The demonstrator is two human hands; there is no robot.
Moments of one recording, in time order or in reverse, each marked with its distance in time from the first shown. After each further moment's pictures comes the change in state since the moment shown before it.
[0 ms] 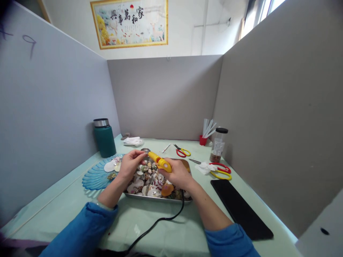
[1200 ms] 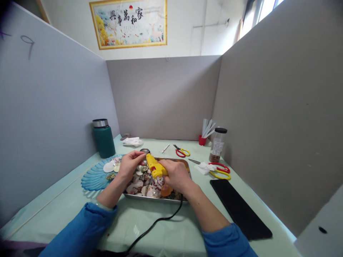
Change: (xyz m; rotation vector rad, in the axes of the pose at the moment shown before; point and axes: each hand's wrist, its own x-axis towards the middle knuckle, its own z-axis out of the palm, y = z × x) left_hand -0.002 0.005 0.001 -0.046 0.010 -0.066; right_hand -0.004 0.003 0.004 -0.402 -0.005 -0.146
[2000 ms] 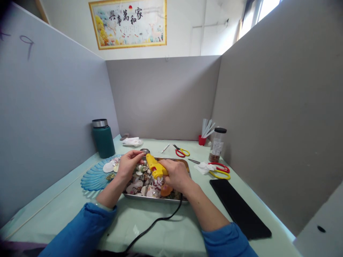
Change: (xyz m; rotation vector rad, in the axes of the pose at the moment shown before) left_hand 0.003 -0.004 -0.003 -0.018 0.042 0.039; right_hand 0.000 0.002 0.001 -0.030 -0.002 -0.015
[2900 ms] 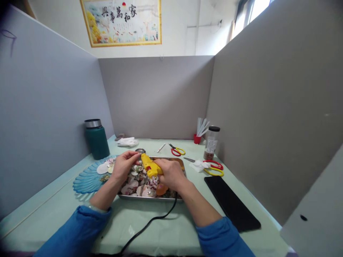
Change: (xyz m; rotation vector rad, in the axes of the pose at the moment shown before) left_hand -0.001 0.000 0.001 0.033 -0.026 -0.016; right_hand -0.001 0.001 0.004 -0.017 0.021 -0.002
